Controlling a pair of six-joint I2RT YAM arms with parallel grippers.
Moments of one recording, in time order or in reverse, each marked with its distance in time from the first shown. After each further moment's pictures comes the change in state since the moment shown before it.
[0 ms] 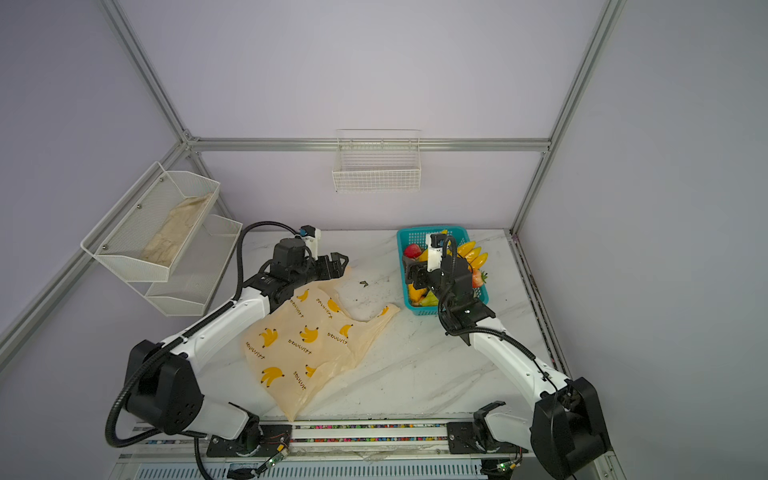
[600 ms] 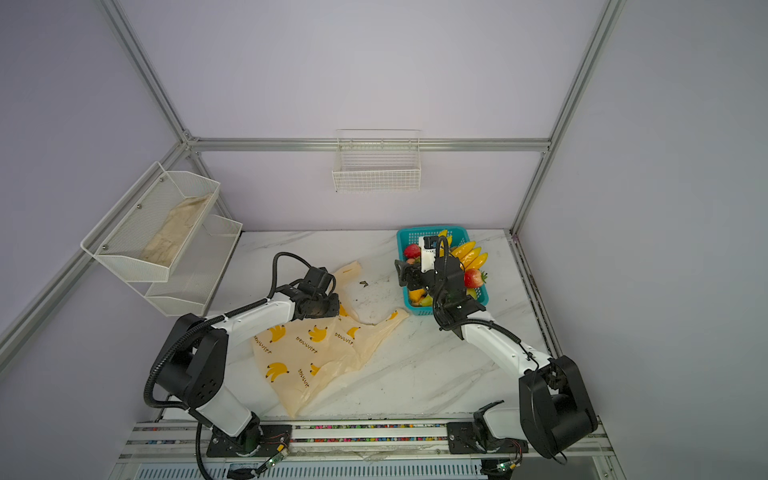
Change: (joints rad) left arm -0.072 0.209 -0.091 -0.162 -0.094 -0.070; right arm 0.001 0.089 -0.007 0.066 -0.087 0.046
